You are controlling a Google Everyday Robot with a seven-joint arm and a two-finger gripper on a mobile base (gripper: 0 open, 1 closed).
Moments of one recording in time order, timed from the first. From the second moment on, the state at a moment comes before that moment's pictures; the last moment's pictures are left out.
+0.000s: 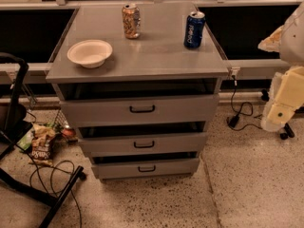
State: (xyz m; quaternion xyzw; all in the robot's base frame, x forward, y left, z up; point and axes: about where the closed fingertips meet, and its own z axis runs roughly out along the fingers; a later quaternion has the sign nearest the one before) arm 0.438 -0.217 0.976 -0.60 0.78 -0.03 0.16
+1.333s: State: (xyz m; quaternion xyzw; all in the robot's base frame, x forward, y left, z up) arm 0.486 -0.208 0.836 -0.64 0.76 -0.06 0.10
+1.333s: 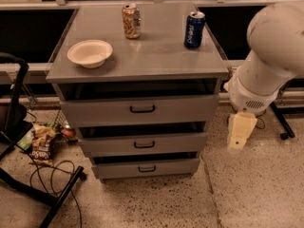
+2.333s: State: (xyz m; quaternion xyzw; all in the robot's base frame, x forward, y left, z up) arm 0.584 -0.191 0.730 -0.68 0.72 -0.08 0.10
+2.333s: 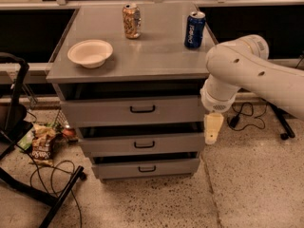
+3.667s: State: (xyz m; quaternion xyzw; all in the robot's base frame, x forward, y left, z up) arm 0.643 -0.167 0.676 -0.68 0.73 -0.04 0.09
